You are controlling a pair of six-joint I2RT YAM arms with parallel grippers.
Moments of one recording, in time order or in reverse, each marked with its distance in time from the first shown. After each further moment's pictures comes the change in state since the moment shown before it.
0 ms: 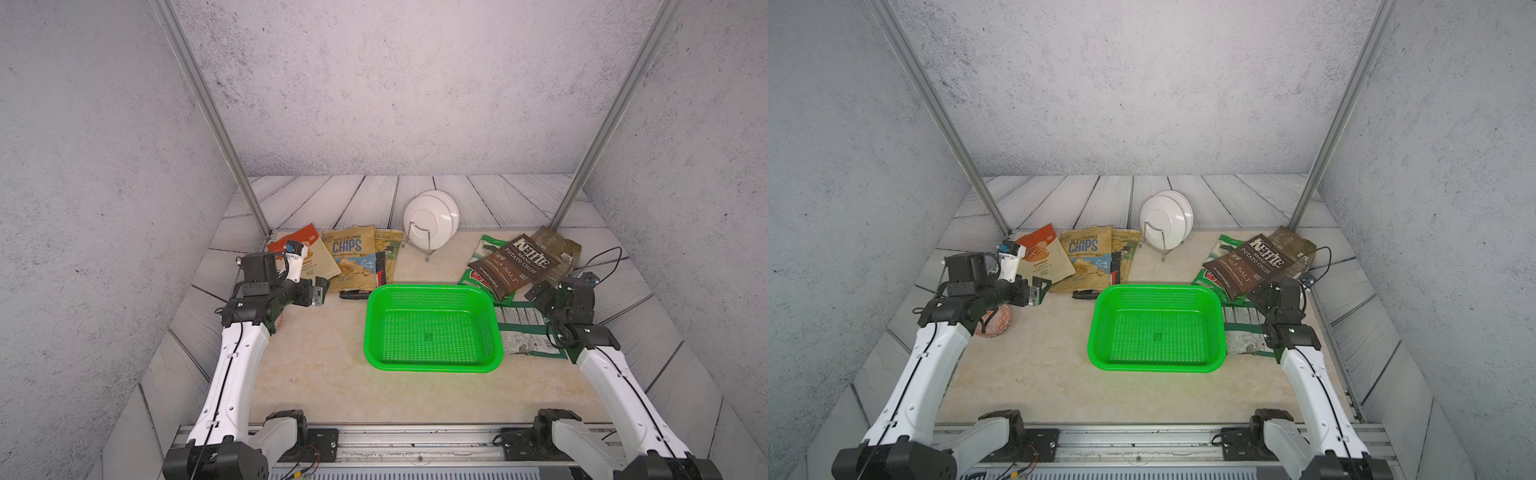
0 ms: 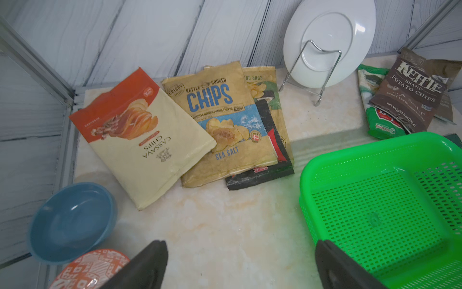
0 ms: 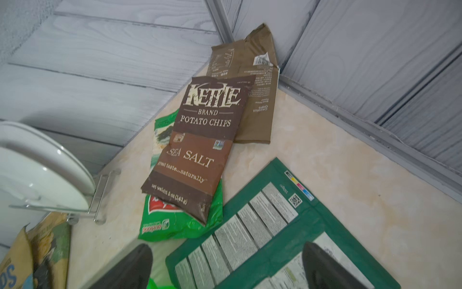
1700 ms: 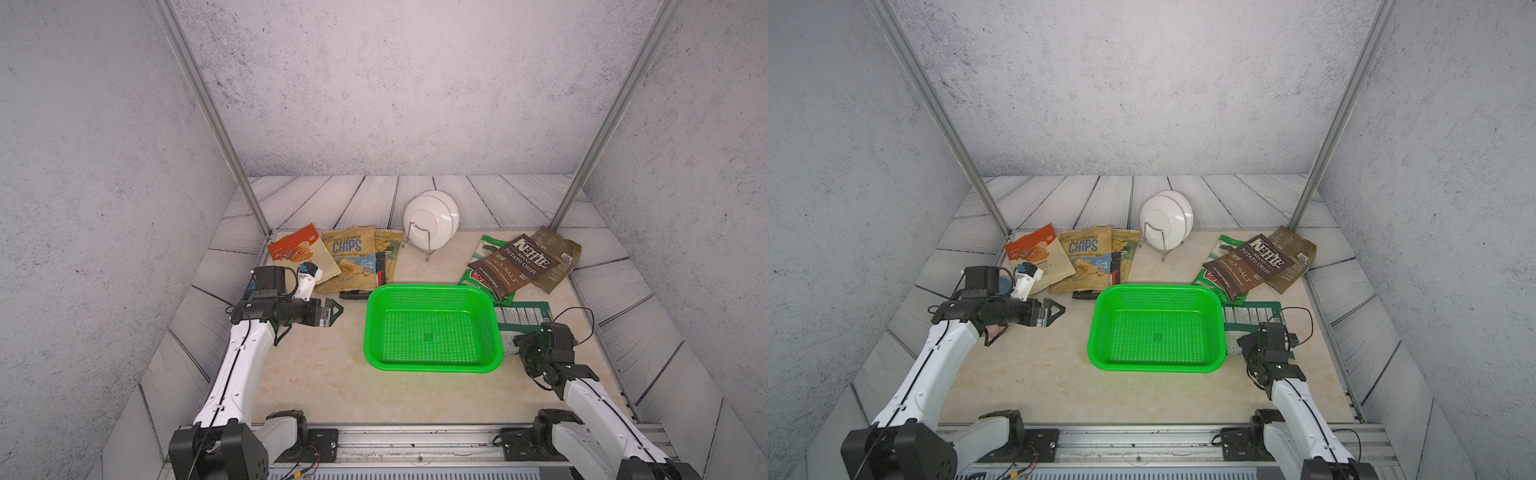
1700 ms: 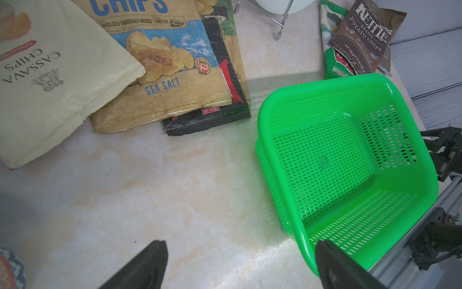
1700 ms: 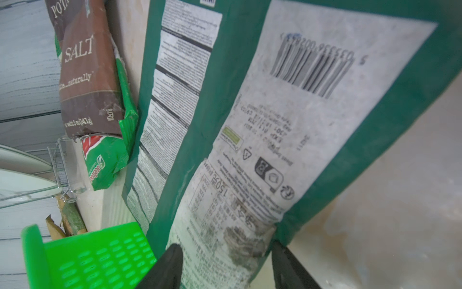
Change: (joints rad) left arm 0.000 0.041 -0.093 -0.115 0.201 0.045; right arm -0.007 -0.050 -0.447 0.153 -0.243 0.487
